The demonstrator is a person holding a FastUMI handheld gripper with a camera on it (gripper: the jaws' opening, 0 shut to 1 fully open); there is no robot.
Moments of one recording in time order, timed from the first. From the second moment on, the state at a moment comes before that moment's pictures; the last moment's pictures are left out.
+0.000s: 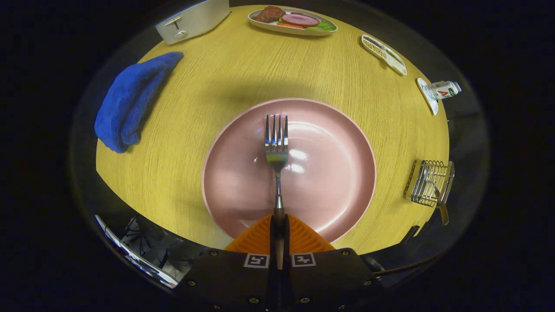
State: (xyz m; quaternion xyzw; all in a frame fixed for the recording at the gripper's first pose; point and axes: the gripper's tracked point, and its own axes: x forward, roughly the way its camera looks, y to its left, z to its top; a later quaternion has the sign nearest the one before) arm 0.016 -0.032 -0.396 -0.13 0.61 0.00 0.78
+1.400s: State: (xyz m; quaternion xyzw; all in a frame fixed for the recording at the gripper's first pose) arm -0.002 -0.209 -0.253 -0.07 0.58 -0.21 0.78
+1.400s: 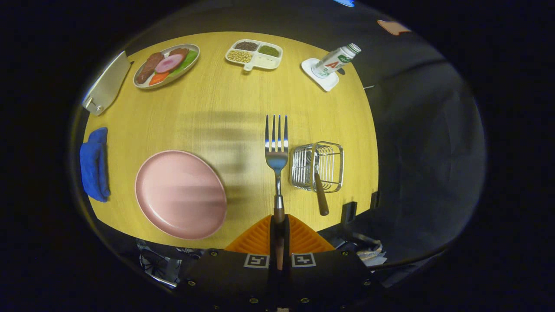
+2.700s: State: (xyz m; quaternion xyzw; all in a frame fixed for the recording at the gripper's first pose) arm -0.040 -0.308 -0.294 0.00 0.69 -0.24 0.68
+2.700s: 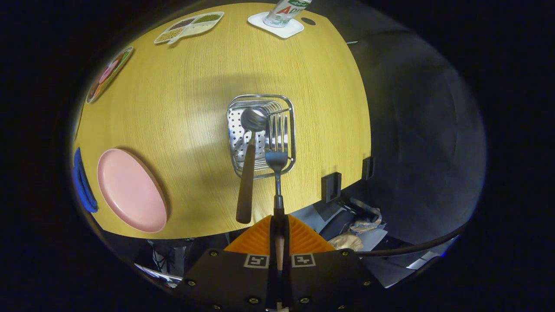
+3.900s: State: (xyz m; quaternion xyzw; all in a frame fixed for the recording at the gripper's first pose) arm -0.023 -0.315 -0.281 -0.01 0.69 -0.23 0.69
